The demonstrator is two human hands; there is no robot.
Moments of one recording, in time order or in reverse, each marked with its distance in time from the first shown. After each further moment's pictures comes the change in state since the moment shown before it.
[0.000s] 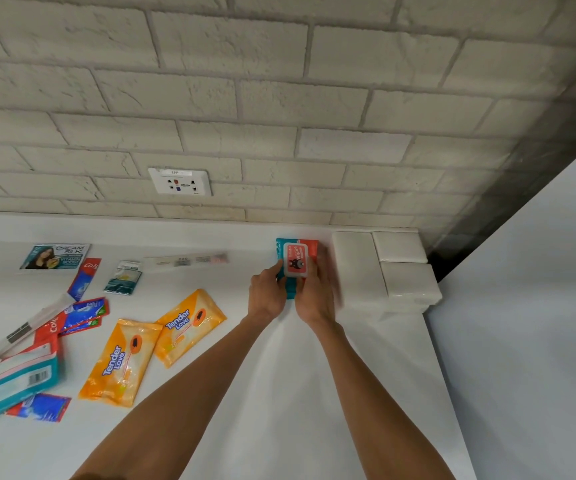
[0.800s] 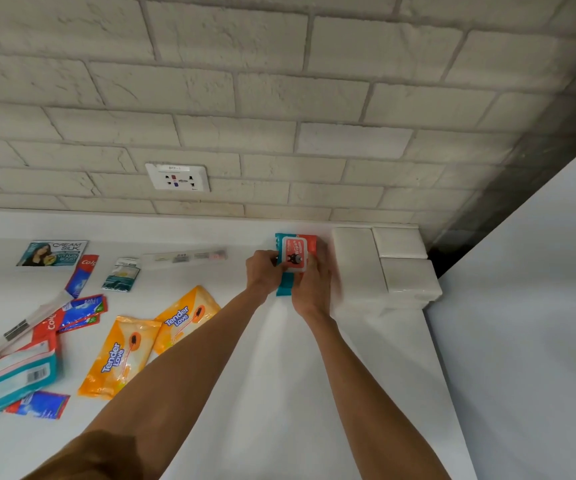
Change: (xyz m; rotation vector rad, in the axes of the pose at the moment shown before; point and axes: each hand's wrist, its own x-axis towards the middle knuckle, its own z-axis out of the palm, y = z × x) left_hand 0.035 0.012 -0.012 -0.207 -0.018 -0.223; right_hand -0.013 -0.044 -0.014 0.242 0.006 0.221
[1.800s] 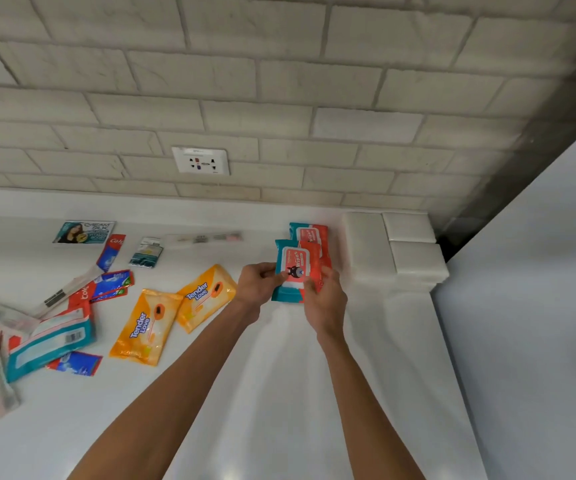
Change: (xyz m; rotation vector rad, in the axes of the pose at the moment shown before) left_hand -0.095 -0.025 -0.051 -0.374 -0.099 -0.208; right_hand -0.089 -0.013 -0.027 -0.130 0.029 0.034
